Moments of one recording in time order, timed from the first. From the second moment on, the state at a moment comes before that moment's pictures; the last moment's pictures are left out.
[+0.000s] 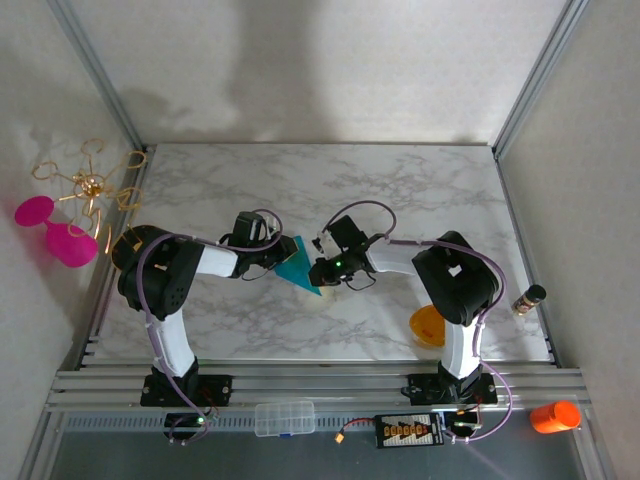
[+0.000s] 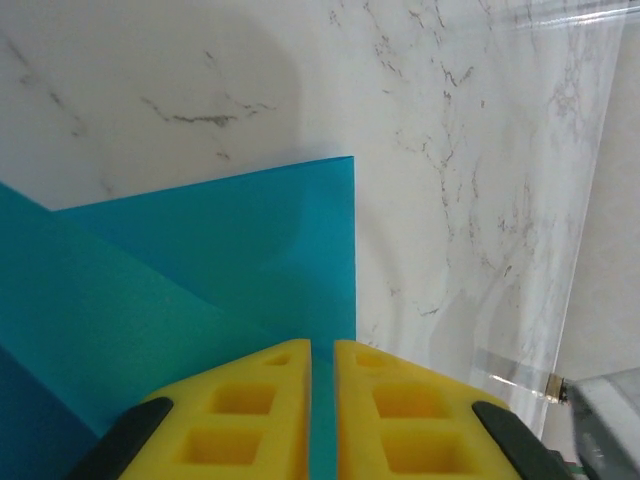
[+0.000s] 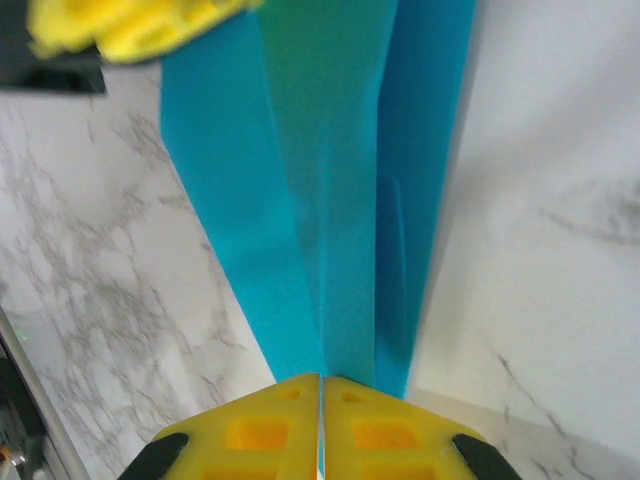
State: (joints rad) left arm -0.34 1.88 0.79 0.36 0.49 -0.94; right arm 0.70 1.90 1.06 -0.22 -0.55 0.44
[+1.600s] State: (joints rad) left arm -0.38 1.84 0.82 0.15 0.43 -0.94; right arm 0.72 2.00 1.18 -0.20 -0.46 0.48
